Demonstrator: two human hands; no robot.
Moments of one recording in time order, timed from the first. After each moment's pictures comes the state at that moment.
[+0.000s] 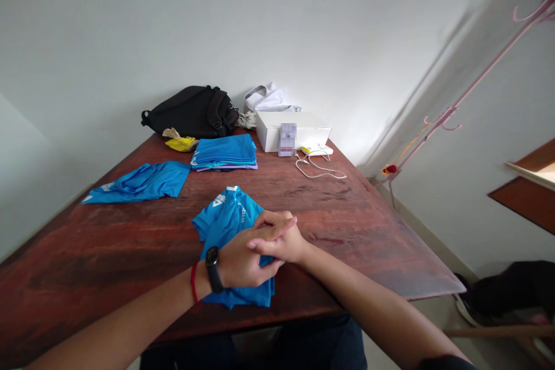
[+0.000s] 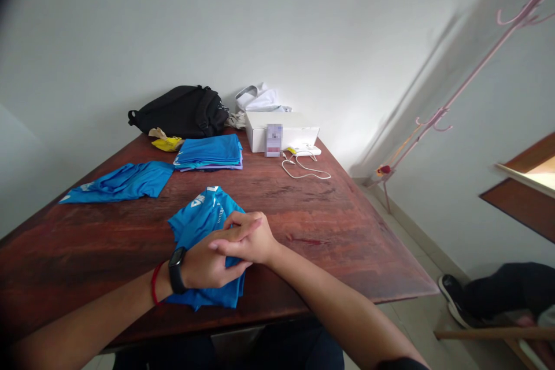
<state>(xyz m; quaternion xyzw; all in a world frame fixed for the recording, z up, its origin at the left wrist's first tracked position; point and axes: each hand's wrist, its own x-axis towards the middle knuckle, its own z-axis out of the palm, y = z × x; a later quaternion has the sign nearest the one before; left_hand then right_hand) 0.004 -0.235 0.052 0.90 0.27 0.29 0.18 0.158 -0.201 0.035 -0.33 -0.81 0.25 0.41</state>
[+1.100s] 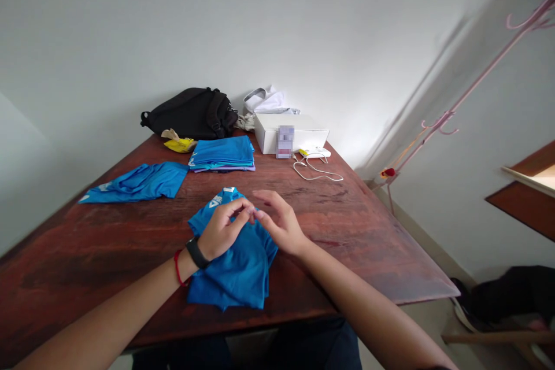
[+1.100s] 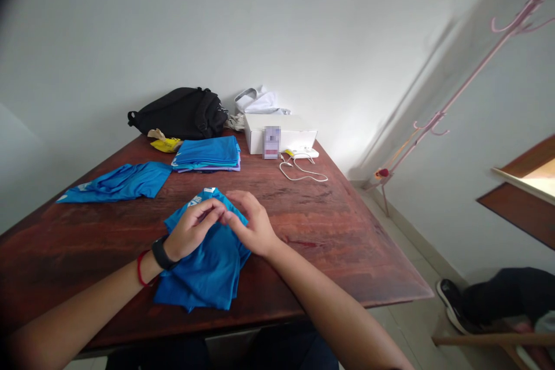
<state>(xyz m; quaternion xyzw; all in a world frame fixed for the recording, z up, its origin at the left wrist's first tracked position) -0.020 -0.208 0.069 0.73 0.41 0.42 0.34 0.168 -0.186 0.053 -0.29 -0.79 0.26 0.47</state>
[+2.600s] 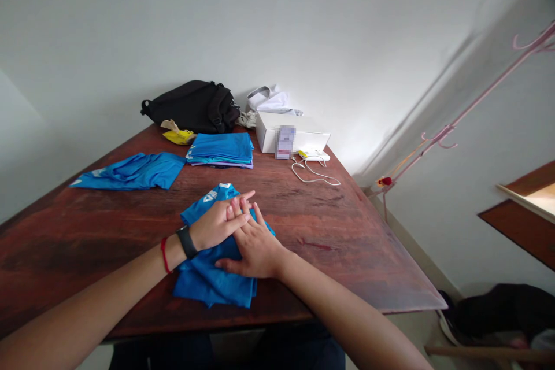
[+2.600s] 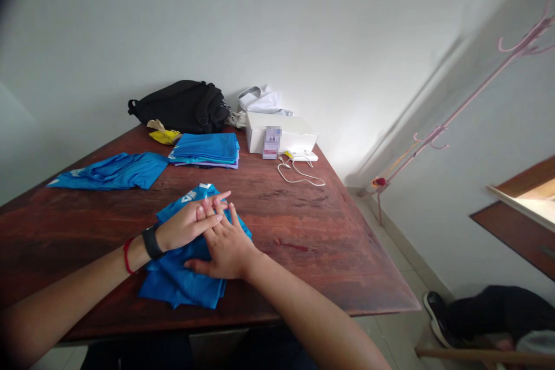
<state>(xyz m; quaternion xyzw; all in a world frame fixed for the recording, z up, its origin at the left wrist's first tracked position) -0.027 -0.196 0.056 0.75 0.45 0.33 0.35 0.141 -0.206 0.017 -0.28 -0.94 0.06 0.18</state>
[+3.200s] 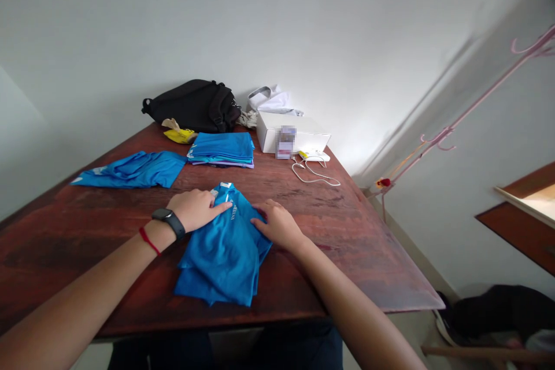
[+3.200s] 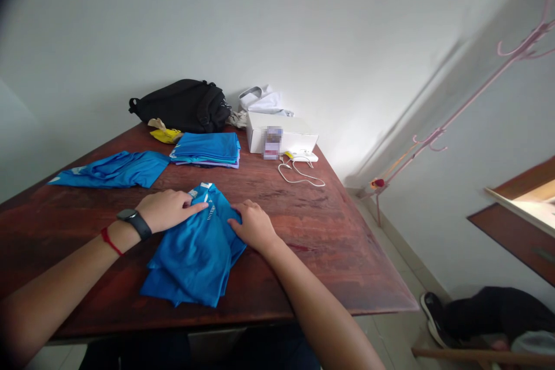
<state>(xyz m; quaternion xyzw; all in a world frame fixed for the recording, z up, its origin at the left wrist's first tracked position) -0.070 -0.180 0.084 0.73 0.68 0.01 0.07 0.177 -0.169 0.039 -0.45 -0.85 0.18 0.20</state>
